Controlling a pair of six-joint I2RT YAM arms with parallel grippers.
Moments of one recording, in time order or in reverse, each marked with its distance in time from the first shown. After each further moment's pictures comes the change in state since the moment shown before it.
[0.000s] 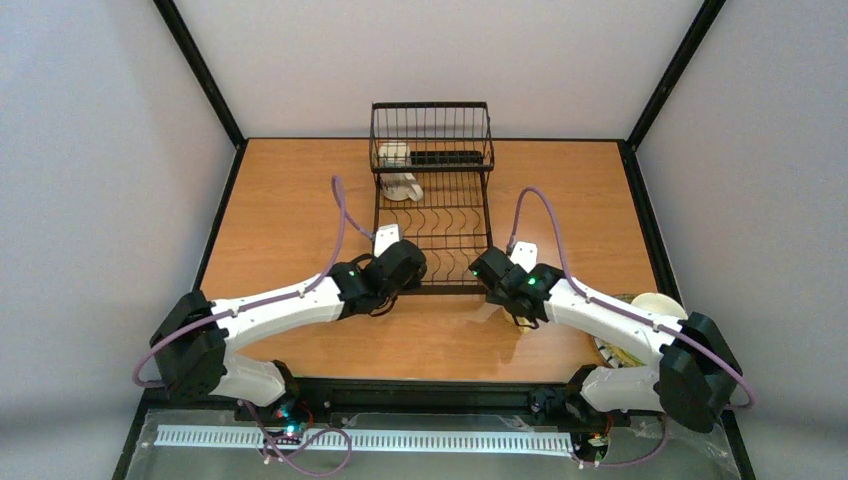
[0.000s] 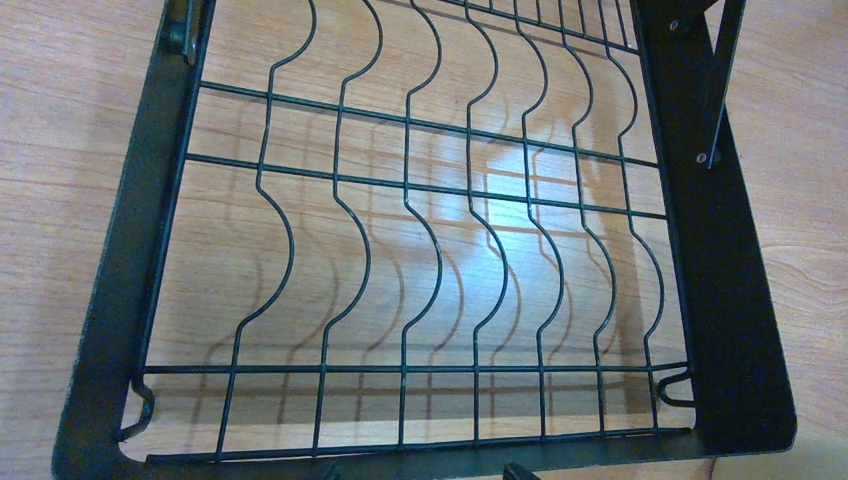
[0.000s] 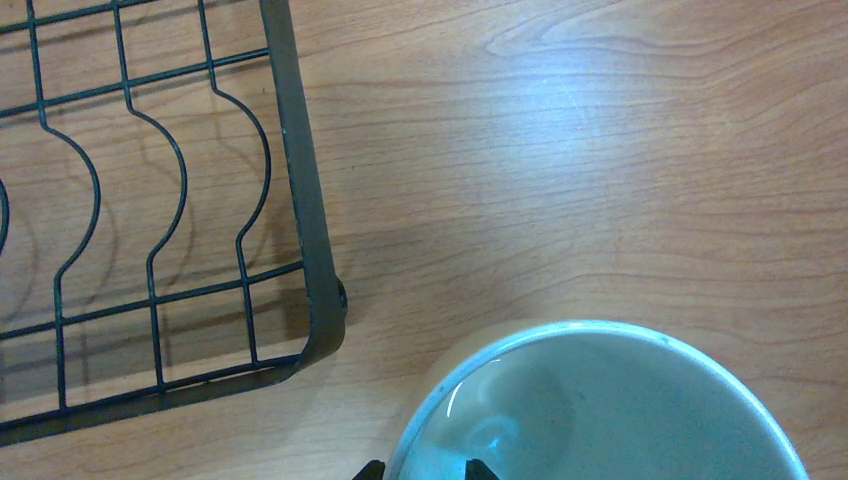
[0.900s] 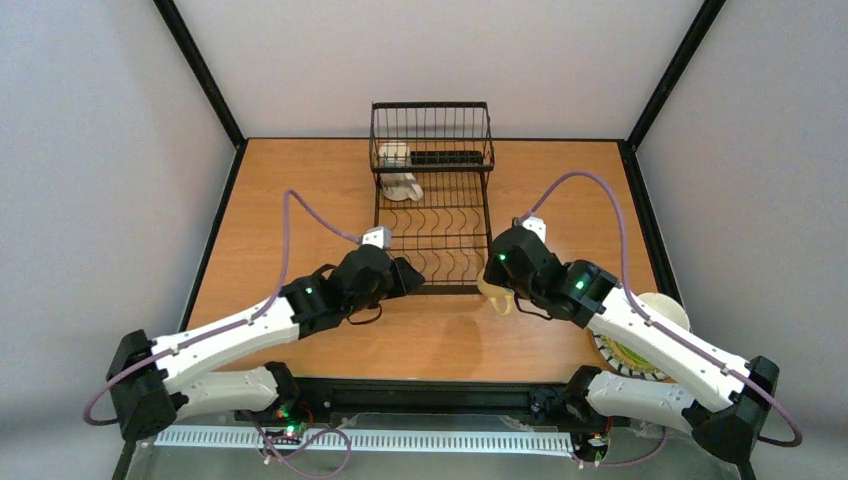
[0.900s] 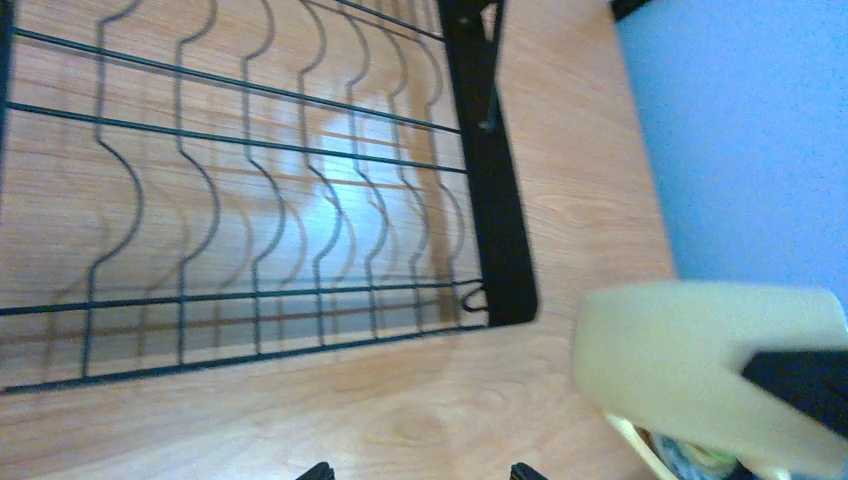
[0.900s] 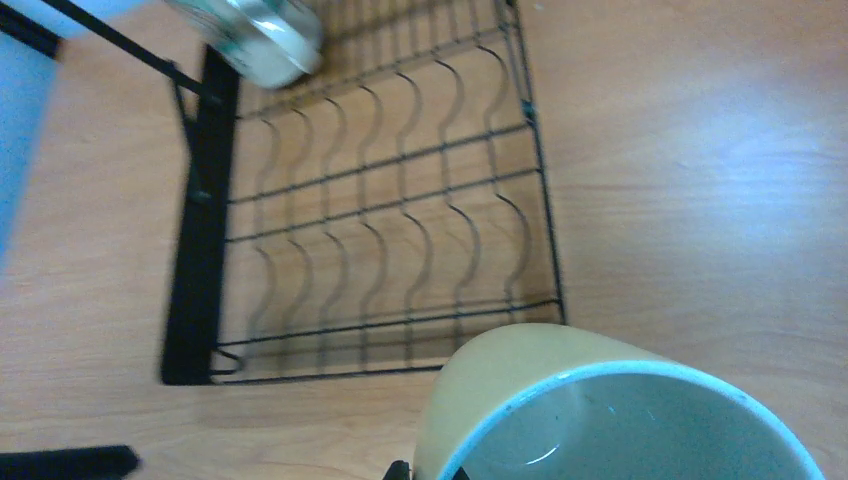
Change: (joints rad) left arm -0.001 -0.269 -0.101 0.060 0.209 -0.011; right arm 0.048 -0.216 0.187 -0.040 -0.119 -0.016
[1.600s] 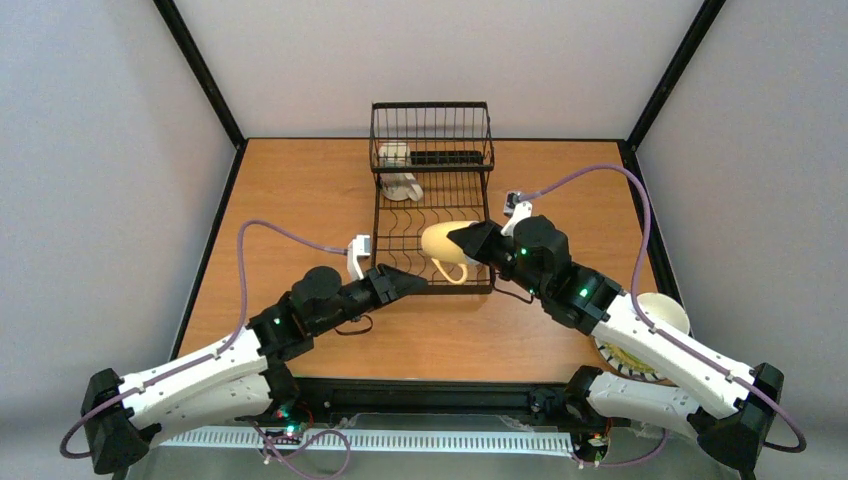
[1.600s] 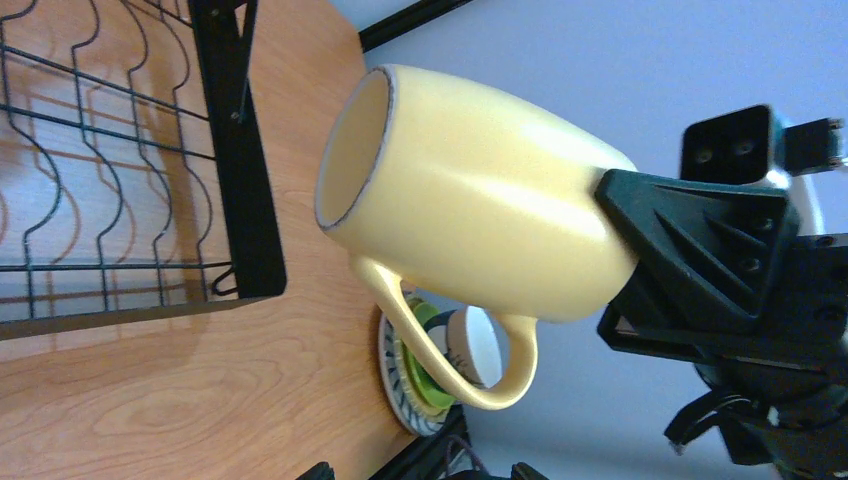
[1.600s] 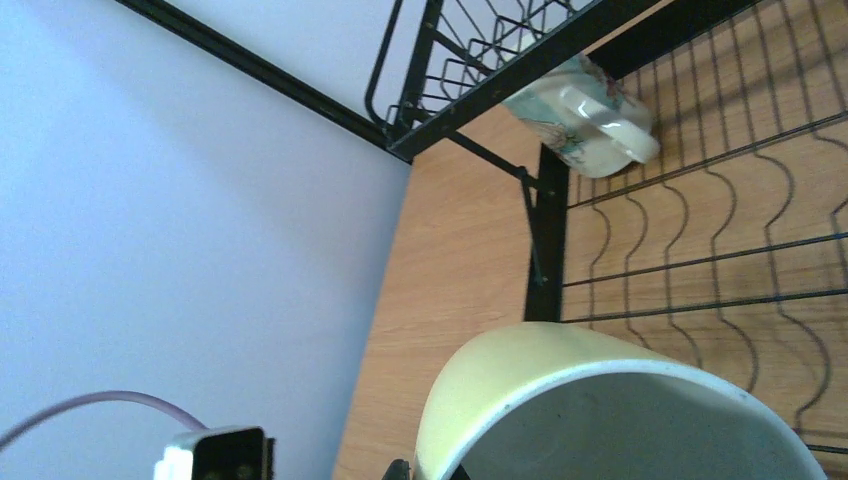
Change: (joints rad) left arm 0.000 -0.312 -0.247 0.385 0.243 -0.171; right arm 0.005 -0.058 -0.043 0.554 -0.208 0.067
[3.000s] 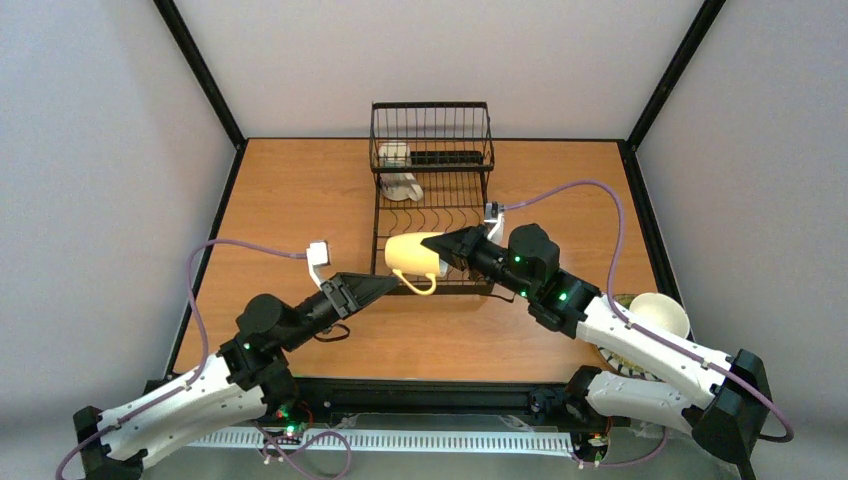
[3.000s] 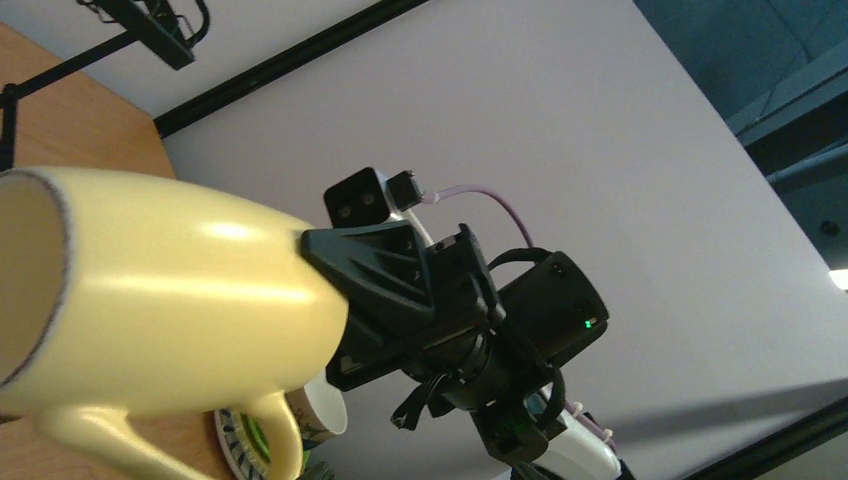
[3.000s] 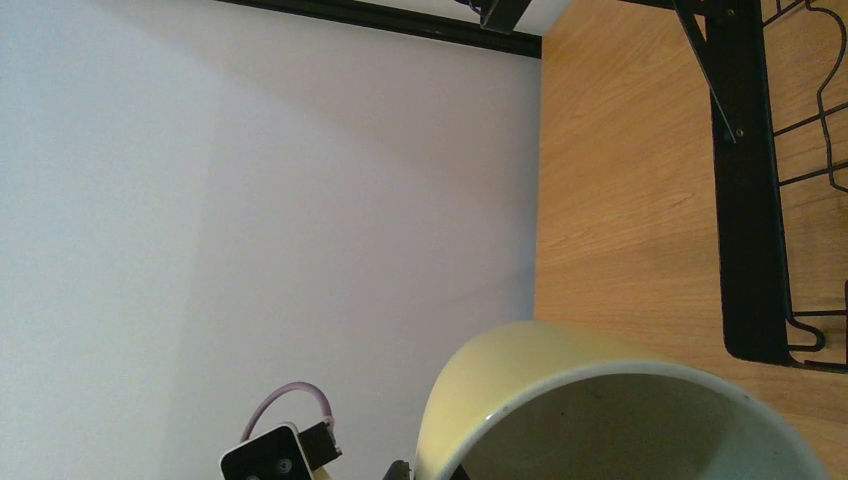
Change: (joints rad) left arm 0.000 -0.310 -0.149 0.264 0.040 0.012; right arm -0.007 0.049 -0.148 0.365 -0.264 0.394
